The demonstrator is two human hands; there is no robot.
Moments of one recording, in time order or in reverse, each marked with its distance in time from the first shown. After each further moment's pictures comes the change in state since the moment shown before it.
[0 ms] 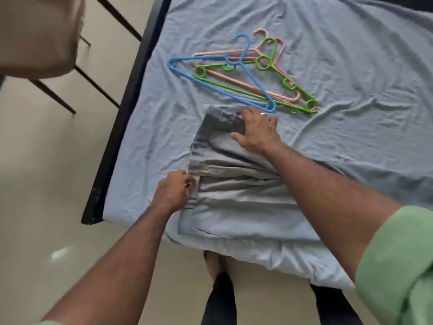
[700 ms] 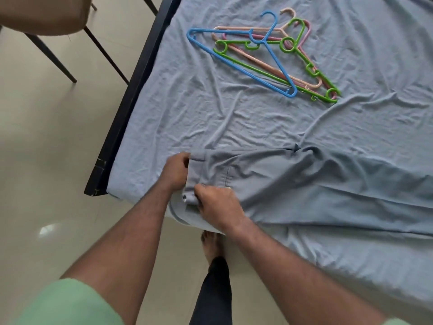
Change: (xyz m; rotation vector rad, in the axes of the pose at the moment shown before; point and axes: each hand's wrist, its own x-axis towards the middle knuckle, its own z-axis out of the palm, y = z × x) left_hand -0.001 -0.037 0.017 -0.360 0.102 -0.189; right_hand -0.170 -0.120 0.127 -0.020 -0.036 -0.354
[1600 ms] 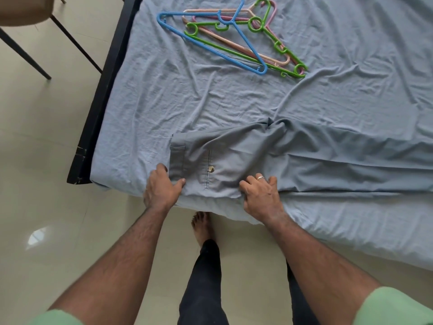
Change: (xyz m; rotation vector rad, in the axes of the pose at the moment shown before) left_hand -0.102 -0.014 0.046 0.165 0.125 -0.243; right_hand -0.122 0.110 0.016 -0.315 0.048 0.222
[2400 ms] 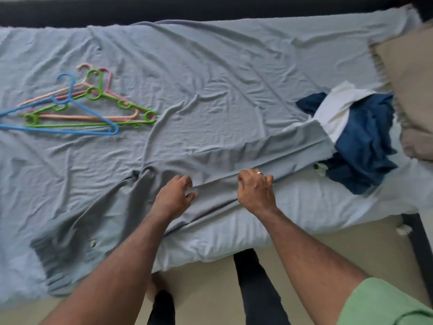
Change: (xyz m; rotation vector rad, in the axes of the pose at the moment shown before) left_hand -0.096 0.328 0.101 0.226 -0.341 0.826; right_hand -0.088 0.285 -0.082 0.249 0.159 0.623
